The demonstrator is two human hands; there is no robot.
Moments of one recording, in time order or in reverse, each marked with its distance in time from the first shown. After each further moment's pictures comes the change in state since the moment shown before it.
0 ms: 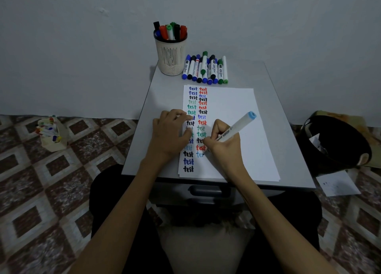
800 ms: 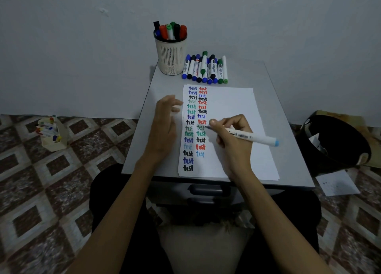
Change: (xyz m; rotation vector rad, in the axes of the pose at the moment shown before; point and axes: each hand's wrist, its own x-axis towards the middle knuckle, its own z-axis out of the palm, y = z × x) left_hand -0.001 -0.001 -0.008 -0.475 0.236 0.042; right_hand -0.002 -0.017 -0.013 0.425 0.121 0.037
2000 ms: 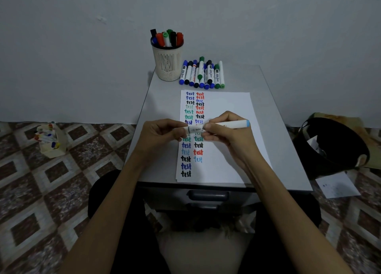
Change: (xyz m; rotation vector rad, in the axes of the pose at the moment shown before) left_hand -0.003 0.012 -0.025 -0.623 -0.238 -0.302; right_hand 0.023 -0.031 -0.005 -0.071 -0.248 0.219
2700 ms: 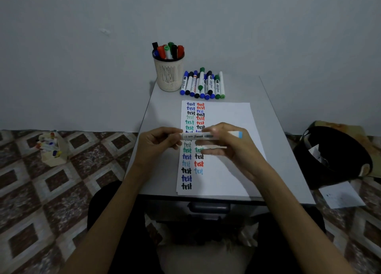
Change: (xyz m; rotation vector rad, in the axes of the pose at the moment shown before) left_hand 0.000 0.000 0.001 -0.002 0.116 0.067; right_hand -0.003 -0.013 -0.003 -0.064 -0.202 0.073
